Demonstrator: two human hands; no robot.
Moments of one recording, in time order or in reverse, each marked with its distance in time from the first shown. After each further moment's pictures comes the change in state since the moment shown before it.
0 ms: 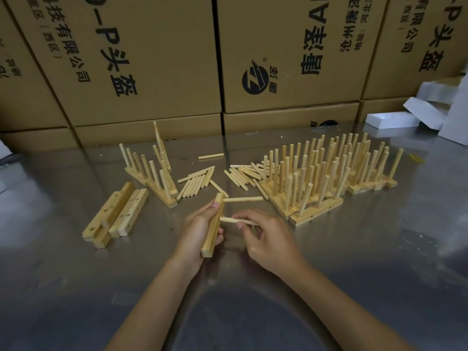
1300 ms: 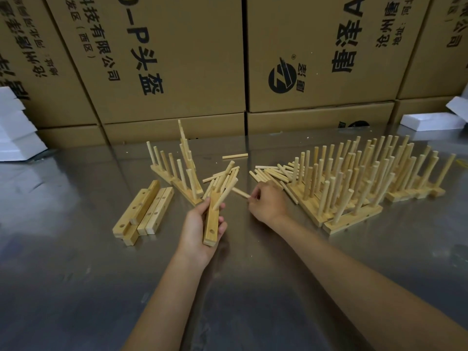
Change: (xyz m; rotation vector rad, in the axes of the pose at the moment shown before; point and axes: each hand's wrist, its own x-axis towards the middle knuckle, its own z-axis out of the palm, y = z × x) left_hand 0.012 0.024 -0.036 -0.388 0.052 -0.075; right_hand 0.107 0.036 0.070 -0.241 -0.152 0.427
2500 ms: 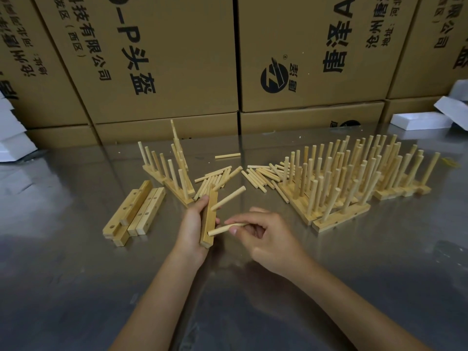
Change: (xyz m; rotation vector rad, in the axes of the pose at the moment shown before) left_hand 0.000 -0.006 0.012 0.184 0.080 0.047; right_hand -0.113 -0.010 -0.049 0.522 -0.098 -0.369
